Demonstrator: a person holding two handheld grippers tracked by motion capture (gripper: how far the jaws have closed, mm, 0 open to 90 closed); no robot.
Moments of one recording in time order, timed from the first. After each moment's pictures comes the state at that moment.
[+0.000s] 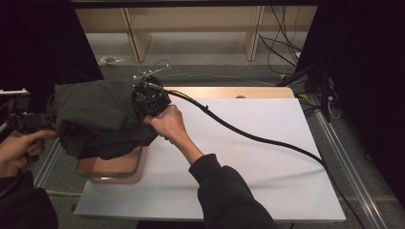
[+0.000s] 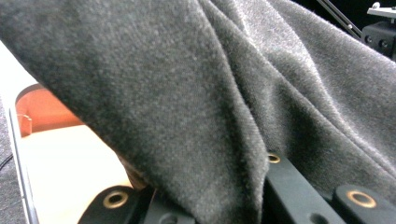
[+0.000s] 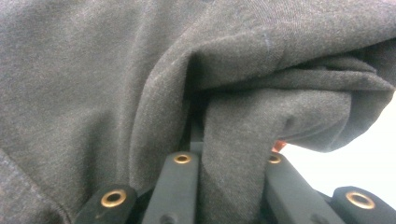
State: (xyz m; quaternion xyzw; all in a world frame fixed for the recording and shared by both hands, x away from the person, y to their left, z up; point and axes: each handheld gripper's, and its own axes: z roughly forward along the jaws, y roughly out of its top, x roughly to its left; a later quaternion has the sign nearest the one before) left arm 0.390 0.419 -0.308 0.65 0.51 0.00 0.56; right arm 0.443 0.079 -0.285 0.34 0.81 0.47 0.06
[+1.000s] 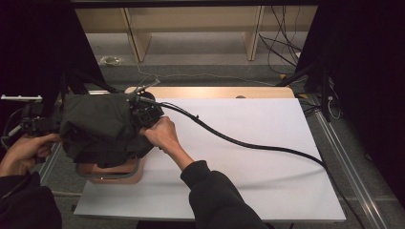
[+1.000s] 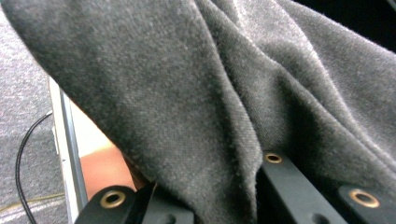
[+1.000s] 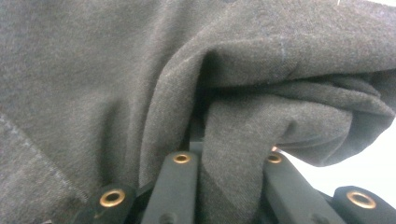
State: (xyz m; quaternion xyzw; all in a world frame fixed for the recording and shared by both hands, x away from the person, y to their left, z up) left arm 0.412 0.422 -0.346 0.65 0.57 -0.01 0.50; right arm 0.448 0.104 -0.330 0.36 0.83 0.42 0.05
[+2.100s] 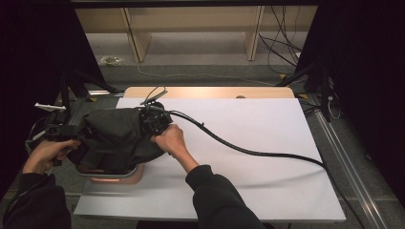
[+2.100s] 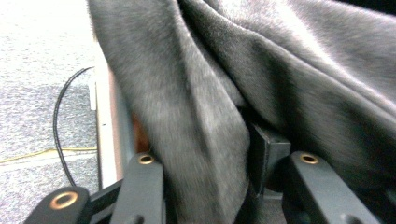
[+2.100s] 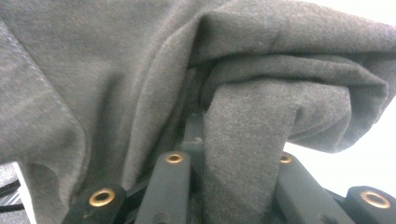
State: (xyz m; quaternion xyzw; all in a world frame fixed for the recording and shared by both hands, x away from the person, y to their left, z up) left arm 0.438 0.420 -0.400 0.64 0.64 -0.02 0.41; right arm 0.465 0.090 -0.375 0.40 0.84 0.36 0.04
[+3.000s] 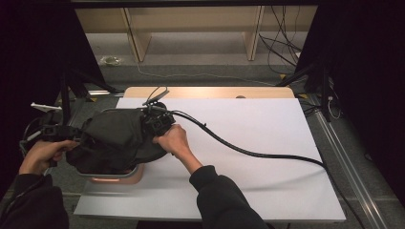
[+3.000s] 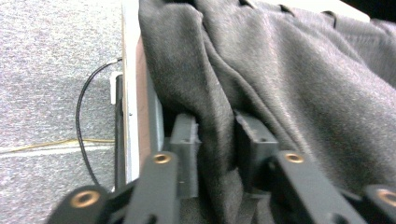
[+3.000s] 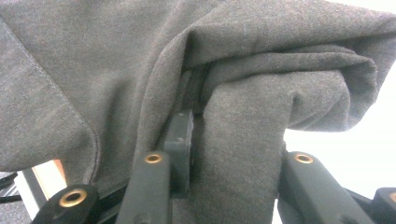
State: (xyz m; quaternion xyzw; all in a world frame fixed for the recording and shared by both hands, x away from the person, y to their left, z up) left arm 0.436 0.417 -0.399 0.64 0.66 0.00 0.38; right arm 0.462 0.083 -0.373 0.40 0.85 0.35 0.04
